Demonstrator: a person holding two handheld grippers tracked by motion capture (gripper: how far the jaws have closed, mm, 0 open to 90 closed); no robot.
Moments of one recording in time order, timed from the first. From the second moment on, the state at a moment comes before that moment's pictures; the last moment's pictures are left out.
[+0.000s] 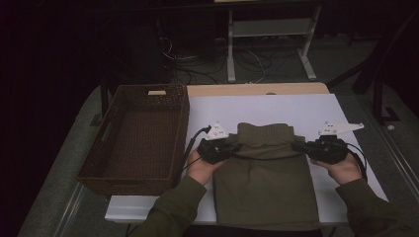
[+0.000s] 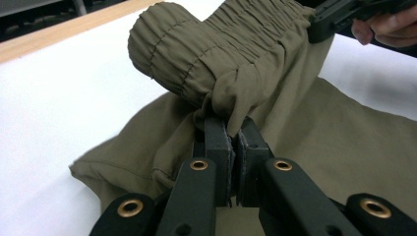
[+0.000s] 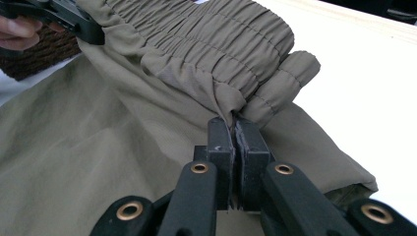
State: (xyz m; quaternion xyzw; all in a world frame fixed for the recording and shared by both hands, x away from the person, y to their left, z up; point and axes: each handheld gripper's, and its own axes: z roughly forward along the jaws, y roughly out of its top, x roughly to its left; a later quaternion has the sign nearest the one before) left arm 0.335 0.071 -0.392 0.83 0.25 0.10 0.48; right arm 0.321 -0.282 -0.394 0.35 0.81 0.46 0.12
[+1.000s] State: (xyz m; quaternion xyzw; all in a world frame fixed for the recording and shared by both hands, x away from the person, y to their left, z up) left arm 0.279 0.082 -0.396 0.85 0.21 0.04 0.47; right arm 0.260 -0.280 -0.395 0.31 0.83 0.45 0.10
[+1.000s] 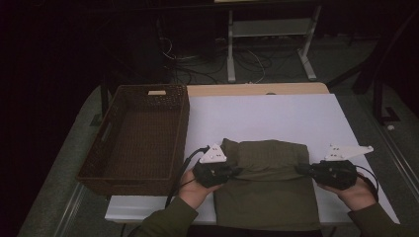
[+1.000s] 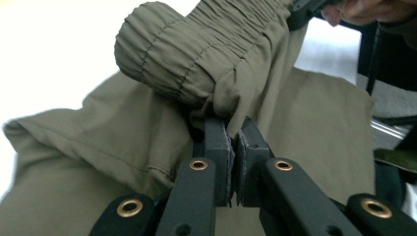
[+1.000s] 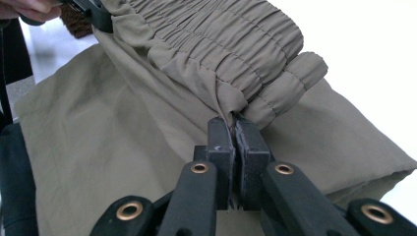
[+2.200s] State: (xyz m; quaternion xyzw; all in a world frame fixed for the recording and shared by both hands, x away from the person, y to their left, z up) left arm 0.274 0.087 -0.411 0.88 0.21 -0.03 0.42; right arm 0.248 -0.282 -0.411 0.32 0.84 0.43 0.04
